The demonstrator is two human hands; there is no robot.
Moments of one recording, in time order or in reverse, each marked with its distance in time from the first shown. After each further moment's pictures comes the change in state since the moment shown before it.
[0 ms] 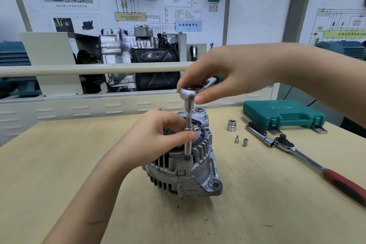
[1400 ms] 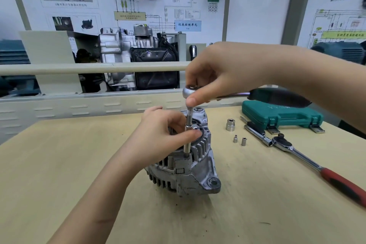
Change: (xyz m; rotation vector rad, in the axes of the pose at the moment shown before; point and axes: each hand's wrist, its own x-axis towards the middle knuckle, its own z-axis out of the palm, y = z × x) left_hand 0.001 -0.002 0.014 0.111 0.119 -0.015; right_hand 0.001 -0.009 0.003 -0.044 0.083 0.068
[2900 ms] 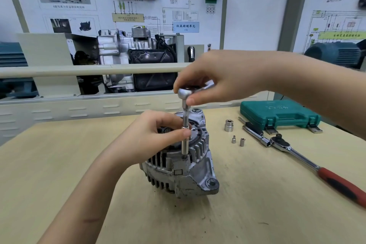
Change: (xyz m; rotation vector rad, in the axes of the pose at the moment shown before) left_hand -0.001 -0.002 -0.014 -0.291 -0.125 -0.047; right_hand 0.000 -0.001 0.005 -0.058 -0.005 -0.054
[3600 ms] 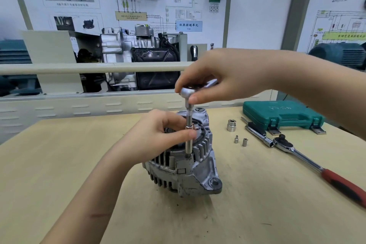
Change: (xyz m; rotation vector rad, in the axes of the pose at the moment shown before) left_hand 0.001 -0.004 0.000 0.040 -0.034 0.036; right_hand 0.001 -0.002 0.001 0.054 0.004 -0.028
